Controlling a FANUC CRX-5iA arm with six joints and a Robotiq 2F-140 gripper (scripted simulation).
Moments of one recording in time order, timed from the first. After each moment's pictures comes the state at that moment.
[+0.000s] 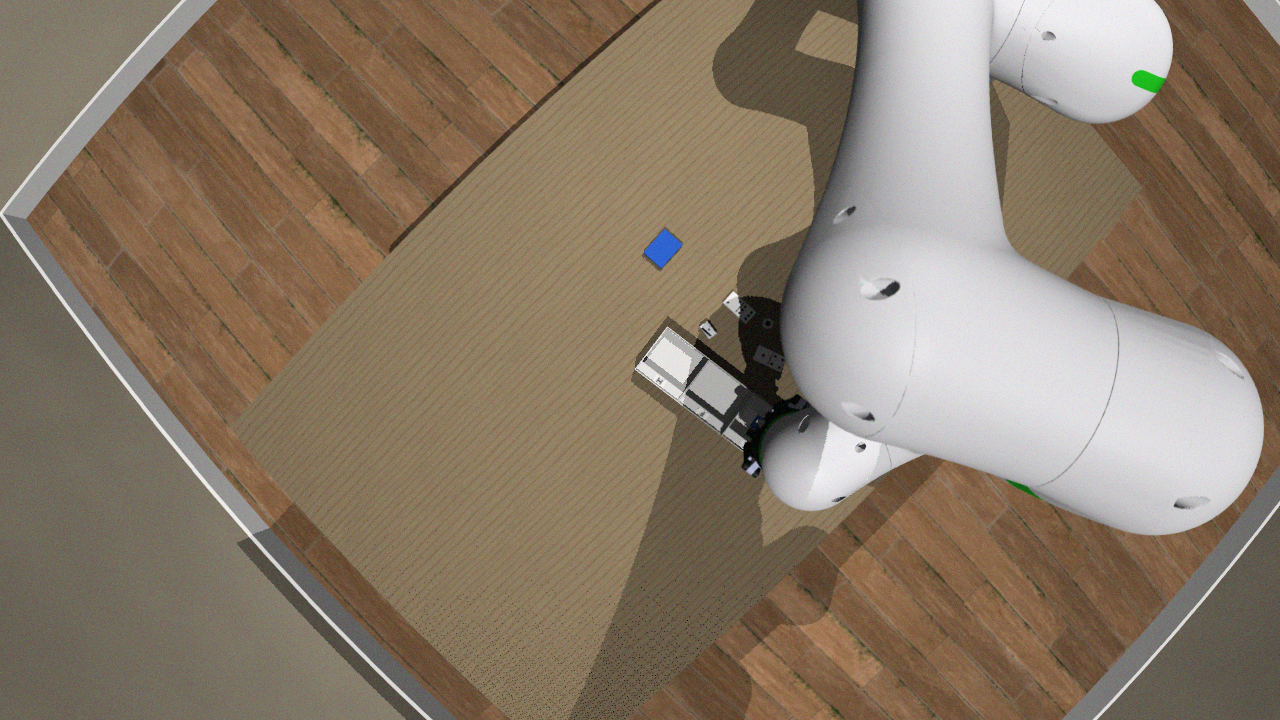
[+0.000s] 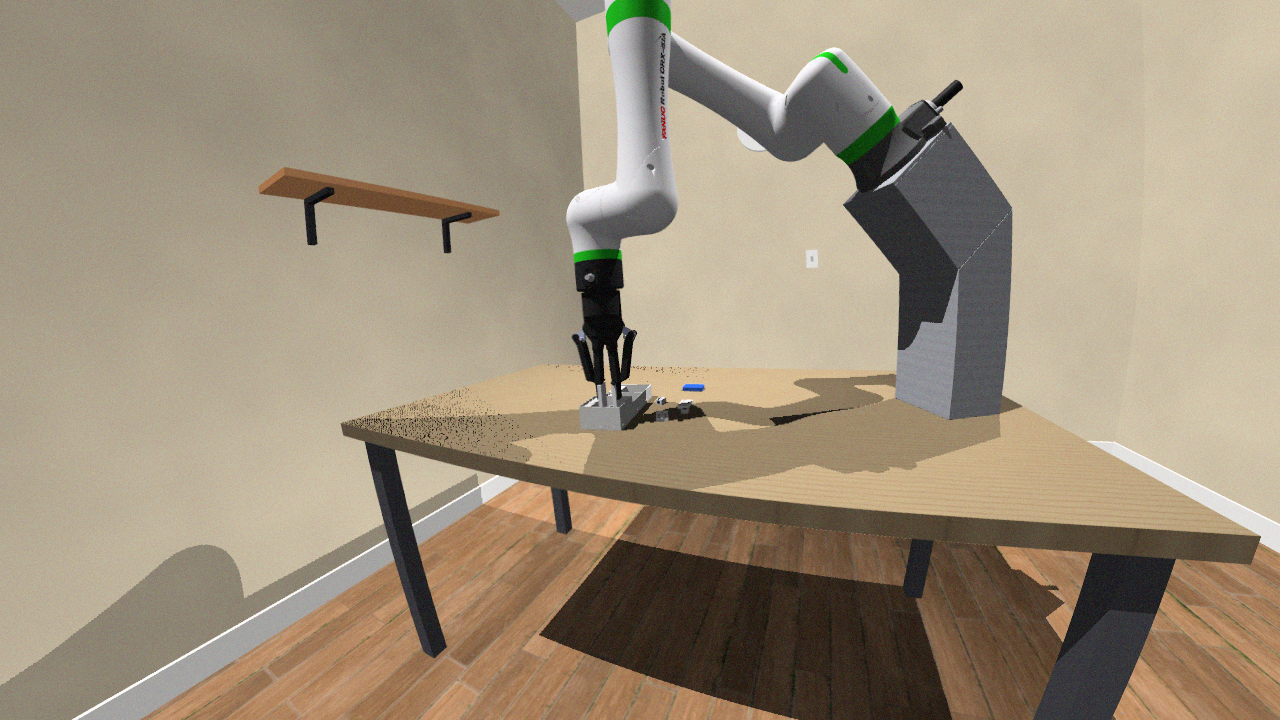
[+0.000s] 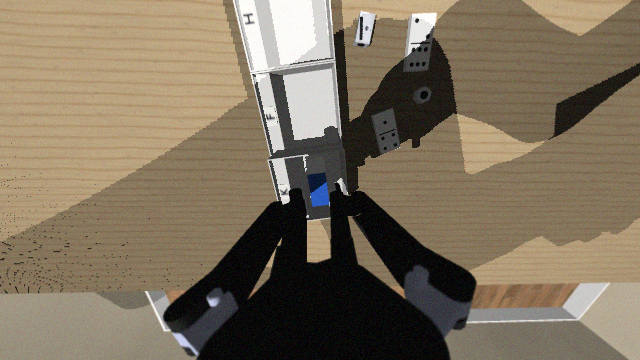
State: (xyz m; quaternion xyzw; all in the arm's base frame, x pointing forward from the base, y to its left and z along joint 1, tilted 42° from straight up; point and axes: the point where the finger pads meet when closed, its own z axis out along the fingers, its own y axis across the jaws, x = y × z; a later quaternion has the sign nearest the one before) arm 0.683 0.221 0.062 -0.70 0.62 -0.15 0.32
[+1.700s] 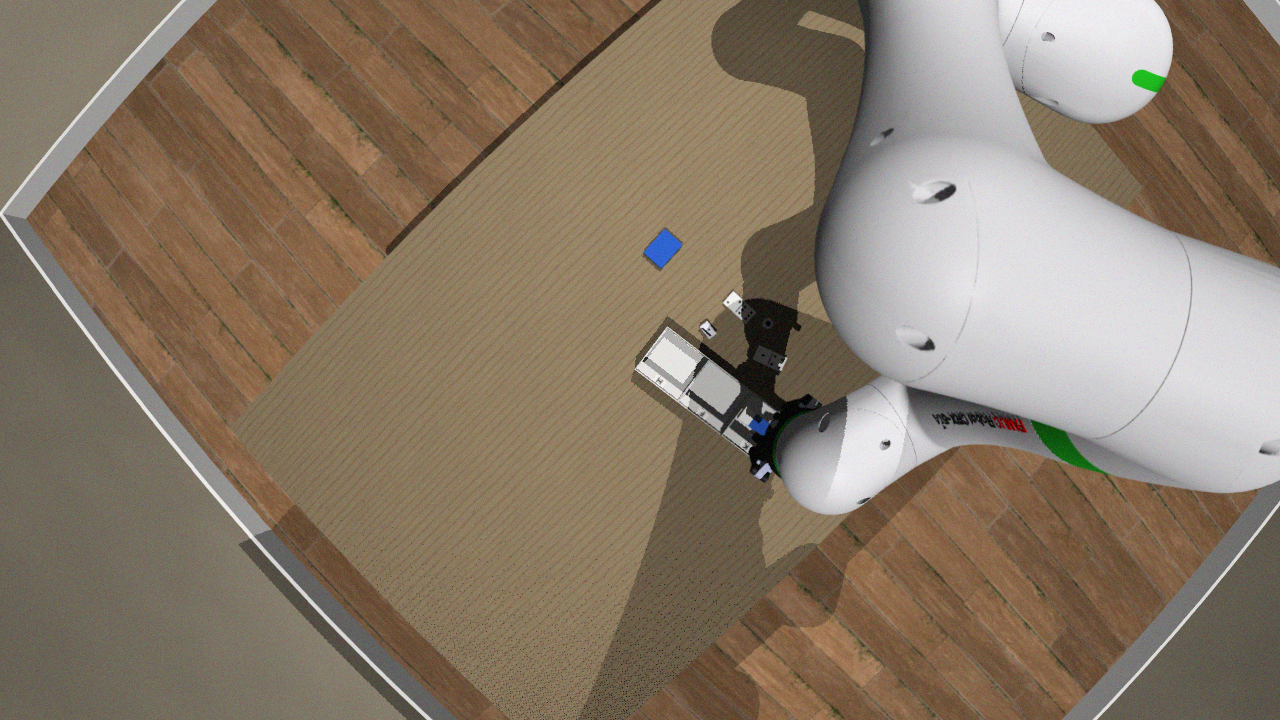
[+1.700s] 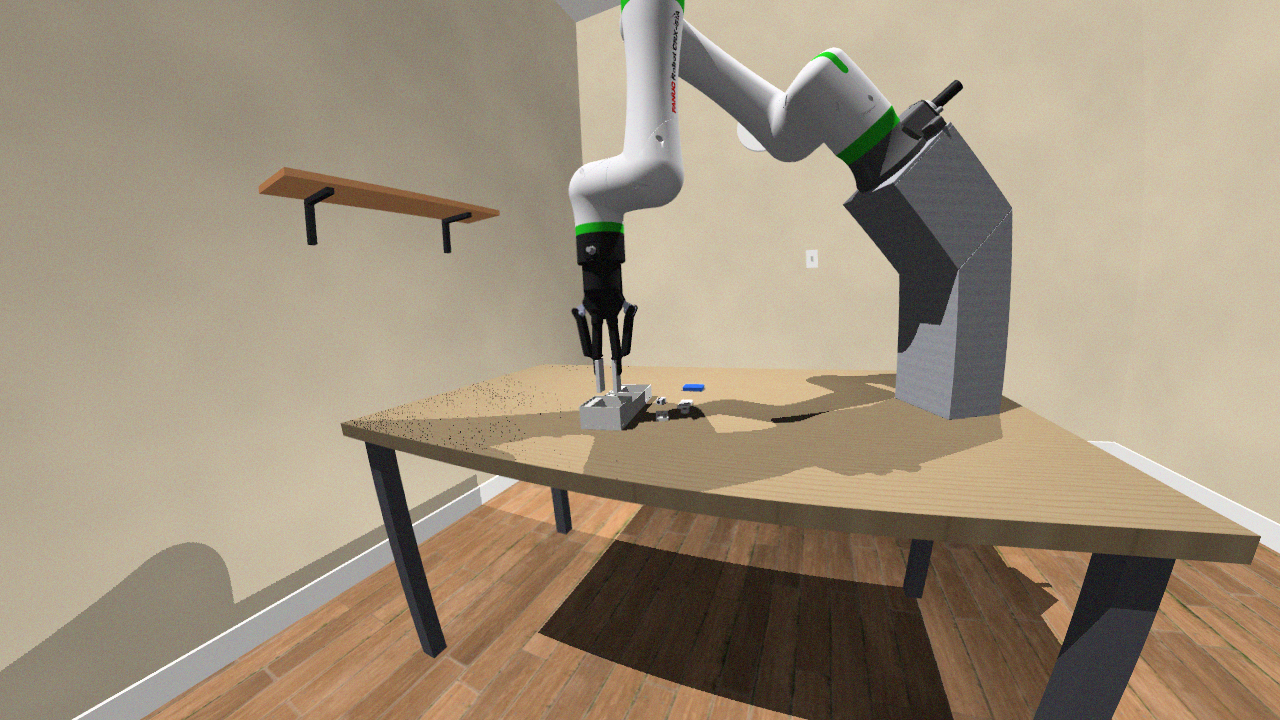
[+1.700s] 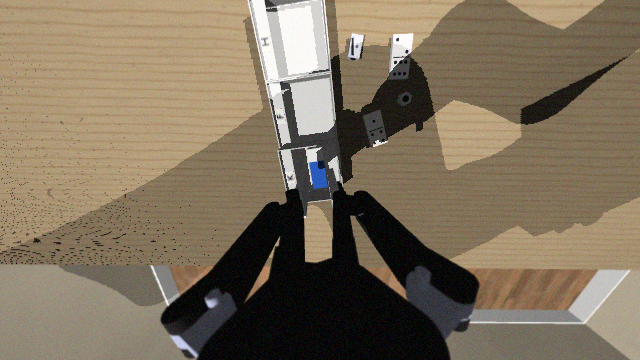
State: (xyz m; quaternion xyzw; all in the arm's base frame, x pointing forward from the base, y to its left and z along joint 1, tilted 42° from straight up) arm 0.651 0.209 0.098 -0.70 0.62 -0.16 0.32
